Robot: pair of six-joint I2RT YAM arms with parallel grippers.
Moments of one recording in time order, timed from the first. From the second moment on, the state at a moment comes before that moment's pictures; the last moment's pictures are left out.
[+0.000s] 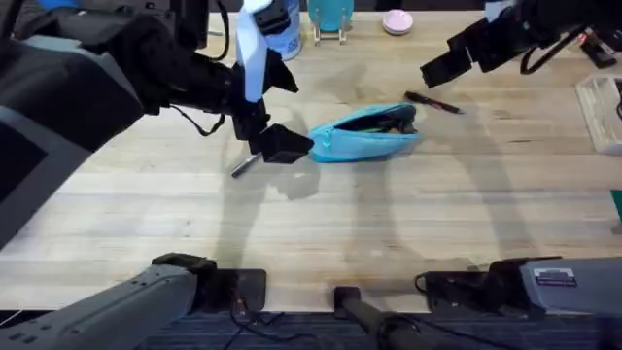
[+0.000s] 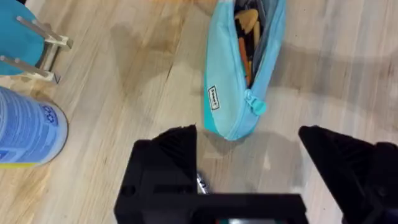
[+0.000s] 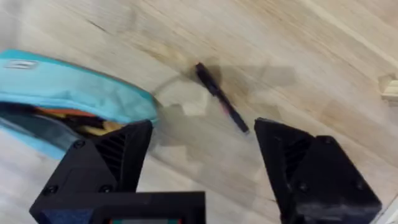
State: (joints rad) left arm -0.16 1.27 0.99 -0.79 0.69 0.97; right arm 0.07 1.54 1.38 -0.92 -0.13 -0.41
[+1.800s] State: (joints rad) left arm -0.16 1.27 0.99 -0.79 0.71 0.97; right arm -0.01 1.95 1.39 -0.80 -0.13 -0.62
